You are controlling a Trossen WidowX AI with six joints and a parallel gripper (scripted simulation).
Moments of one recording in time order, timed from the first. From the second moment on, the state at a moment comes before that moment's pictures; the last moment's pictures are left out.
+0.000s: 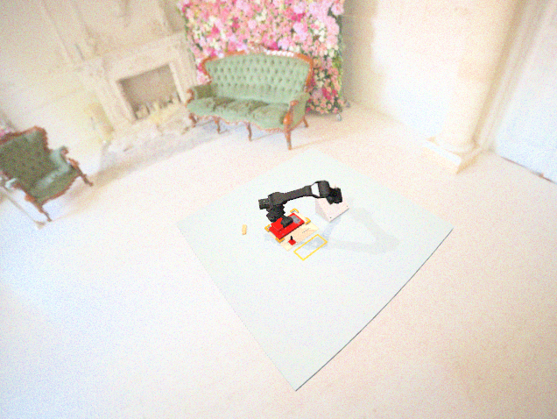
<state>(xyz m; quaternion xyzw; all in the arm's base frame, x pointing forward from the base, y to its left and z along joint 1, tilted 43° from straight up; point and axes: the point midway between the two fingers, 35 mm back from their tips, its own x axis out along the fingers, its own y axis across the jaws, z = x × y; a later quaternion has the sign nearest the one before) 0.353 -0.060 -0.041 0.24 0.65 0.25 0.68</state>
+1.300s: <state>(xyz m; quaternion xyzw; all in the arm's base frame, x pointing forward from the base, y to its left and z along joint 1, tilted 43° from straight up) 0.354 -0.049 -0.054 0.24 0.65 0.25 0.68</state>
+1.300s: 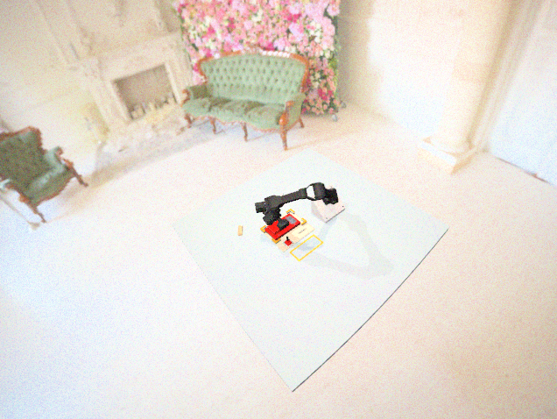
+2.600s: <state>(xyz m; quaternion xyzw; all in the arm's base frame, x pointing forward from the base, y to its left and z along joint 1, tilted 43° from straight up) 0.352 -0.061 -0.040 0.25 0.65 0.25 0.67</state>
